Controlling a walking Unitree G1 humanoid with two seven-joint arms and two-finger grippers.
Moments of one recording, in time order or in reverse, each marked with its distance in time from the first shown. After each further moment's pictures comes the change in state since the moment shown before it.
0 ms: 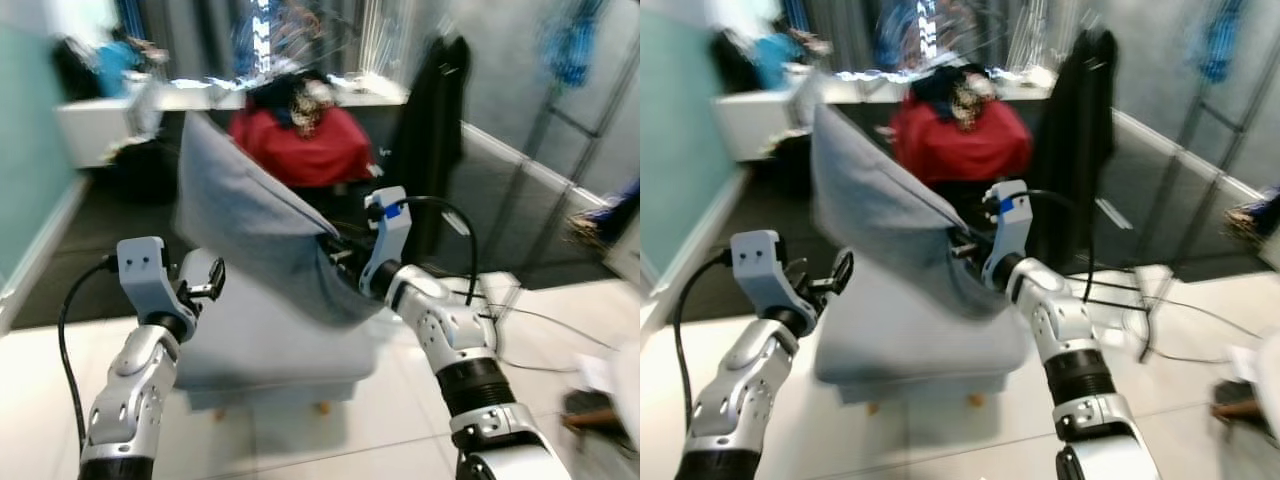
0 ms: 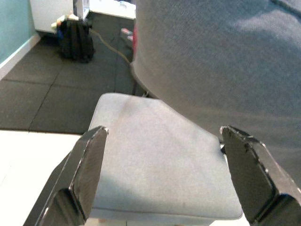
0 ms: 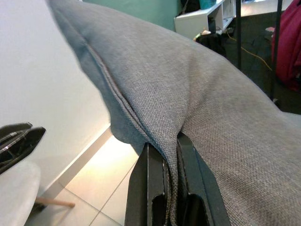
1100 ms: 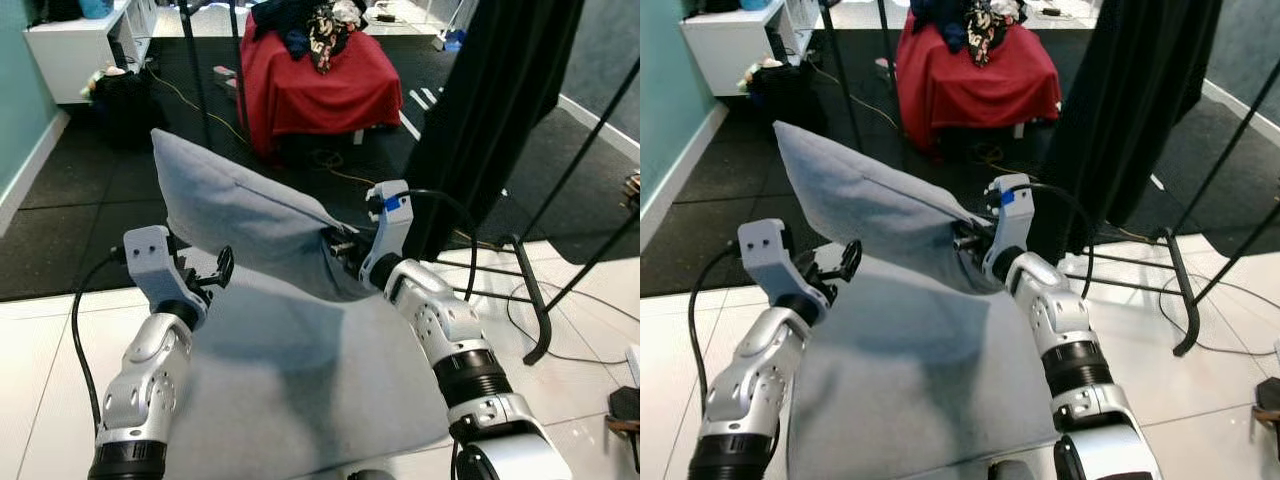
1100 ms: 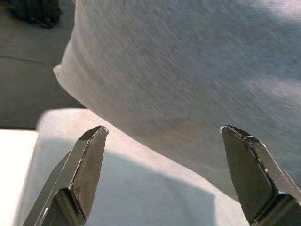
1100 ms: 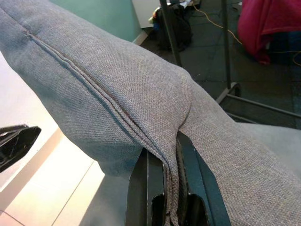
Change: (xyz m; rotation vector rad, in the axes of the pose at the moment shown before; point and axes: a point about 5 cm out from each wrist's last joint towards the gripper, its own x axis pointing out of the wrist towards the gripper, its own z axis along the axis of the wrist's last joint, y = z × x) left arm 0.012 -0.014 0.009 -0.036 -0.023 -0.046; right arm 0.005 -0.004 0.007 -0.009 -0.021 -0.030
